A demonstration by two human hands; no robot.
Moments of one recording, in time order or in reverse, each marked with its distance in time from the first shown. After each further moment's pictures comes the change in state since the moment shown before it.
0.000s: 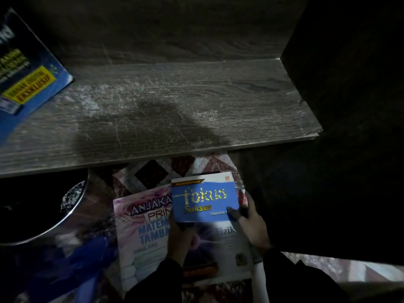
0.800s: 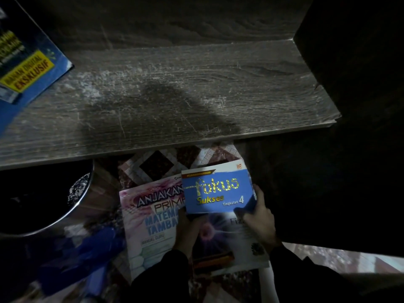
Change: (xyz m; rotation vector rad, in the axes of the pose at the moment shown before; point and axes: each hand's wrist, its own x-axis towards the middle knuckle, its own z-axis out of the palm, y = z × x) left_hand 0.006 -0.011 -0.008 0.003 0.004 -0.117; right_hand -0.001 0.004 0.007 0.065 0.027 0.040
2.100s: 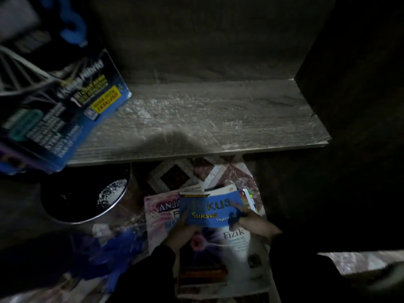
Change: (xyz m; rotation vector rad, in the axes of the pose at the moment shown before) left_hand -0.055 0.072 -0.057 0.278 -0.230 0.088; right_hand -0.031 -0.060 0.001 0.263 -0.628 -0.021
